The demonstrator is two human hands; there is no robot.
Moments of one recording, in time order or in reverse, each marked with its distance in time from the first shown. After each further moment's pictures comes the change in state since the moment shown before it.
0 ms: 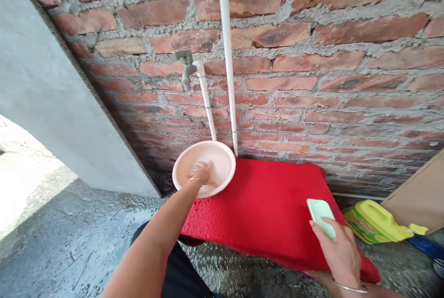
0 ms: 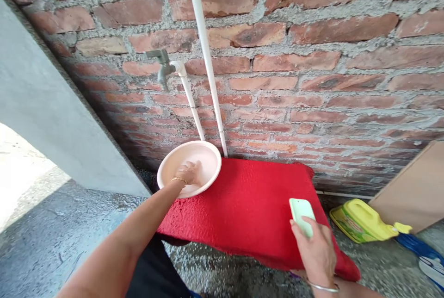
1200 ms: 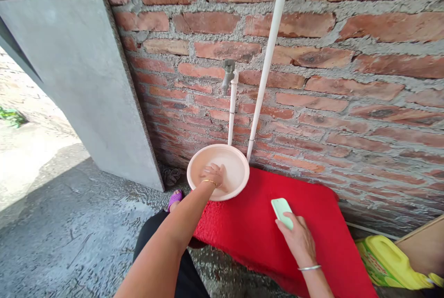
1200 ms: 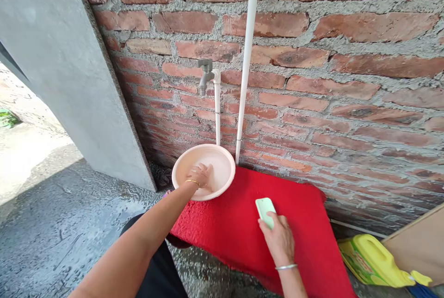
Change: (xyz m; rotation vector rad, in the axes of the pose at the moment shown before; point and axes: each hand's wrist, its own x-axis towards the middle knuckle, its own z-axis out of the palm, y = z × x) left_hand 0.003 0.005 -0.001 -0.038 -0.071 0.021; right_hand 0.012 -0.094 0.060 -0.035 -0.320 -0.285
